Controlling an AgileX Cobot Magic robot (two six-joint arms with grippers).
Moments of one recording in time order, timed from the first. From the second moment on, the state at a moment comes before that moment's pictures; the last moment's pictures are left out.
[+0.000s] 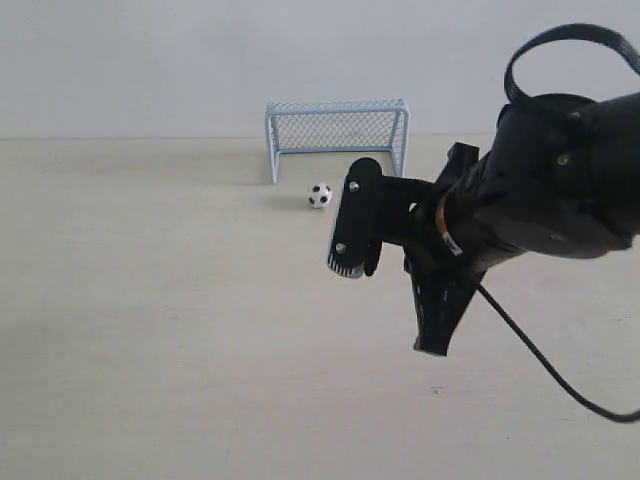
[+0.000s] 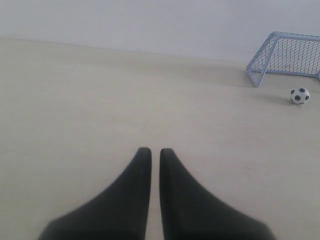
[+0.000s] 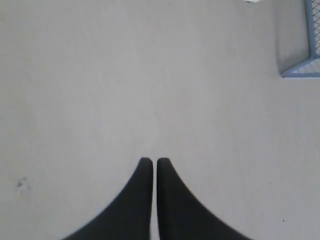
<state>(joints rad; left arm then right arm) 0.00 0.00 0.00 0.07 0.34 -0.15 0.76 1.58 -0.91 -0.65 0.52 -0.13</state>
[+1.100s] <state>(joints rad) 0.00 0.00 0.00 0.07 0.34 -0.15 1.15 1.00 -0.62 -0.45 0.56 0.56</state>
